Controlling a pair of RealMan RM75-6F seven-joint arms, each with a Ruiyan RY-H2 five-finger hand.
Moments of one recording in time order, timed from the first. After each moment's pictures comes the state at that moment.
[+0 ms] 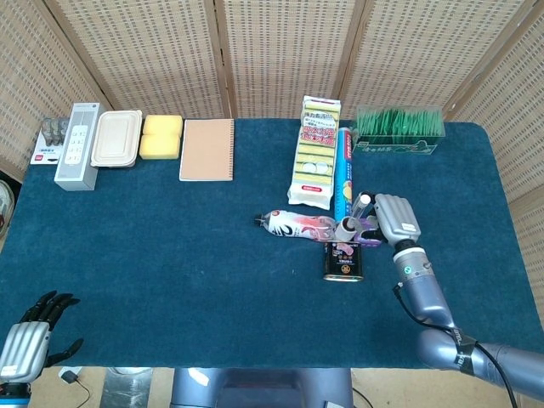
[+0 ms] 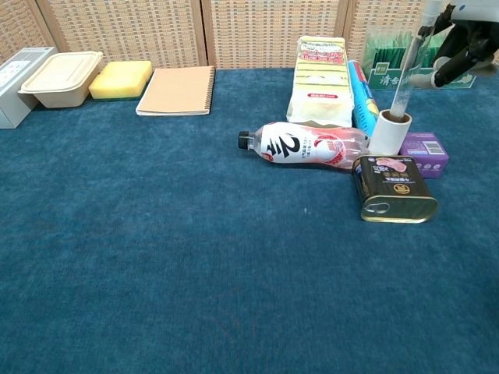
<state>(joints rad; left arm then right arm) 0.08 -1.37 0.09 -1.36 1.63 1.58 -0.09 0.71 -1.29 0.29 -1.72 -0.77 1.05 -0.25</state>
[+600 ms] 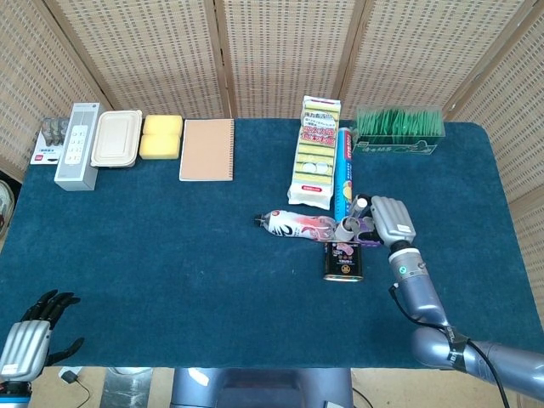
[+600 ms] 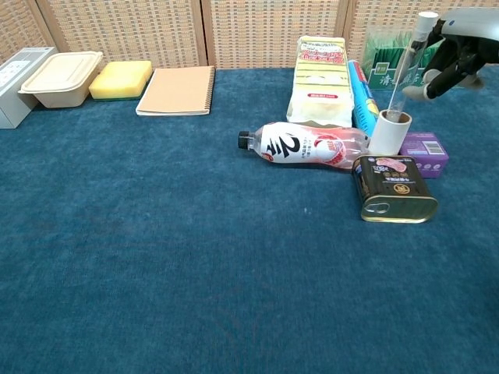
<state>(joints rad) 0.07 -1.37 0.09 -1.36 1.62 1.57 -0.08 0.71 -1.33 0.28 -1.67 -0.78 1.04 -0.24</state>
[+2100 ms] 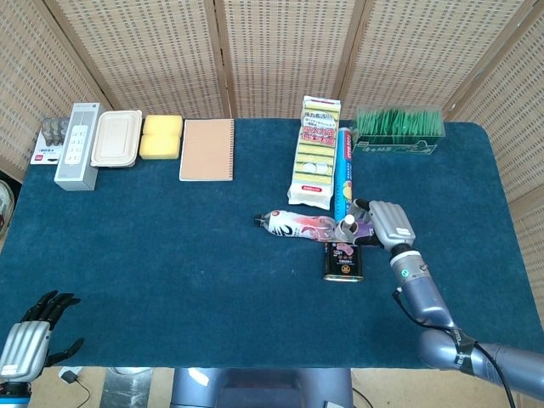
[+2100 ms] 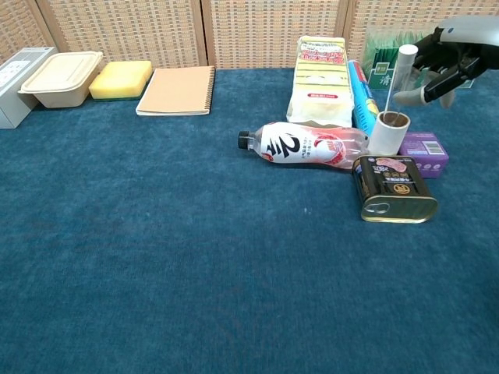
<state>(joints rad) 0.08 -1.37 0.10 -1.36 1.63 1.57 -0.10 0.71 -1.30 0.26 -1.68 -0.81 0.98 -0.21</state>
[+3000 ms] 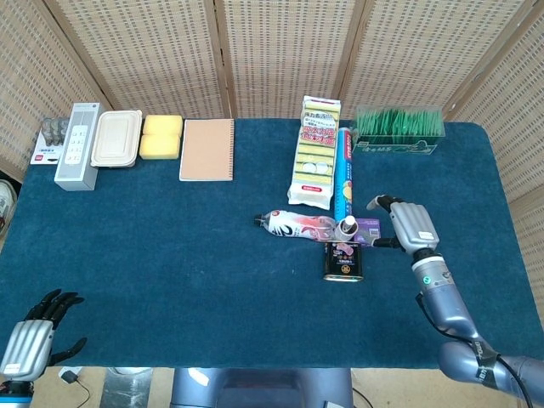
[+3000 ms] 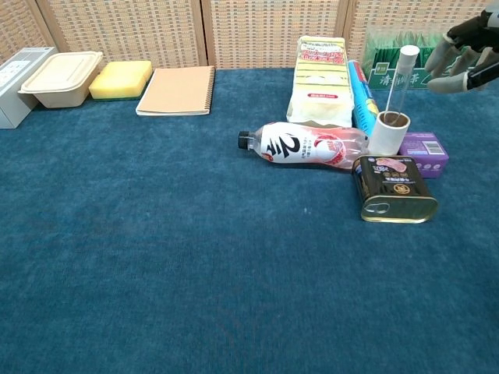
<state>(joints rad) 0.07 -1.36 0.10 -1.37 1.64 1.57 -0.09 0.64 -1.21 0.23 -1.72 -0.93 1.04 -0.19</state>
